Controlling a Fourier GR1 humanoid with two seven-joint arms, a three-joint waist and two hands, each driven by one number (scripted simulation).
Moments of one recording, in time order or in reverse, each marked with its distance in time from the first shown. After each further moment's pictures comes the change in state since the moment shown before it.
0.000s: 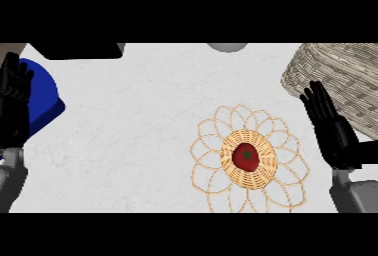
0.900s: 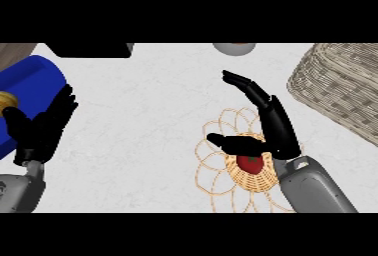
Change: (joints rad) left arm 0.057 -0.031 -0.084 0.126 0.092 -0.236 0.116; right arm -0.247 0.125 0.292 -0.112 0.602 -0.260 0.049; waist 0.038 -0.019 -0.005
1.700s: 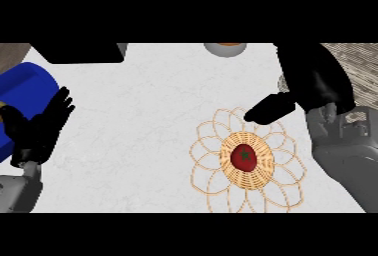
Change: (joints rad) left arm 0.007 -0.001 0.024 0.019 0.003 -0.007 0.020; right arm -0.396 -0.224 -0.012 -0.126 0.192 0.506 1.069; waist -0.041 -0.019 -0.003
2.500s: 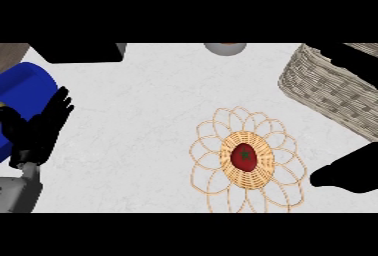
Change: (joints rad) left arm 0.011 -0.013 0.018 -0.026 -0.017 -0.008 0.012; right arm 0.136 -0.202 -0.248 -0.344 -0.575 0.205 0.155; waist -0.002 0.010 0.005
